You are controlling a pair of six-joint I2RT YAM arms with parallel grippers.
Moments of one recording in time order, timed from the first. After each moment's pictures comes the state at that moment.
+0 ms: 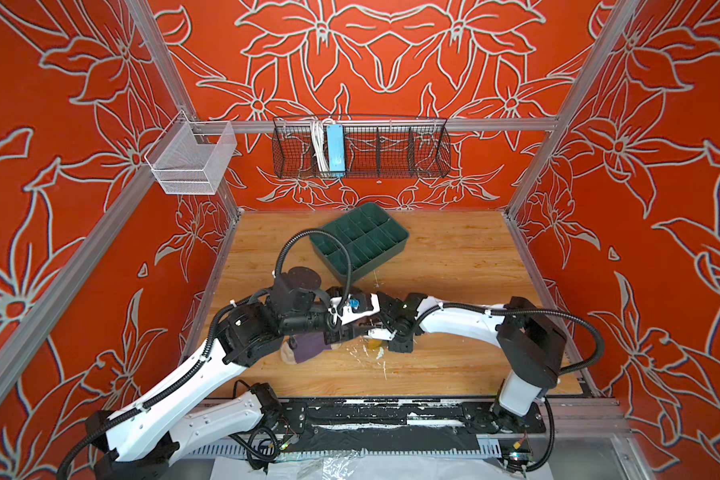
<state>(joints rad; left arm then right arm) -0.85 0.92 1.09 -0.72 0.32 0.54 0.94 1.78 1.14 -0.84 0.04 -0.47</state>
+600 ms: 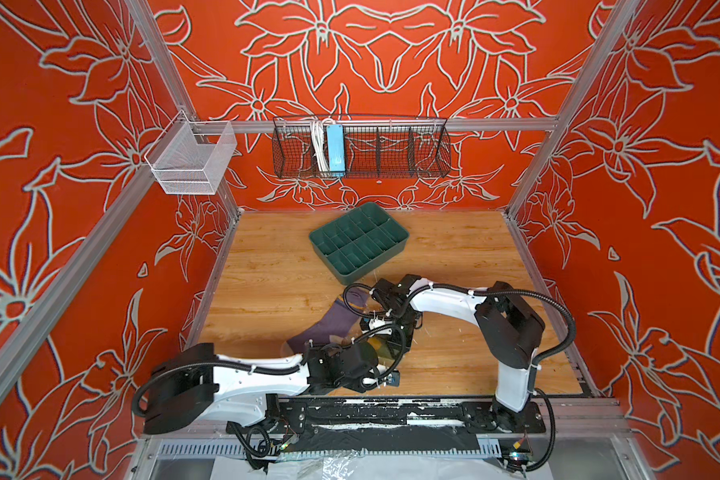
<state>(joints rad) -1.19 1.29 0.51 -0.13 -0.24 0.65 0.84 1.90 1.26 -1.08 -0.37 -0.41</state>
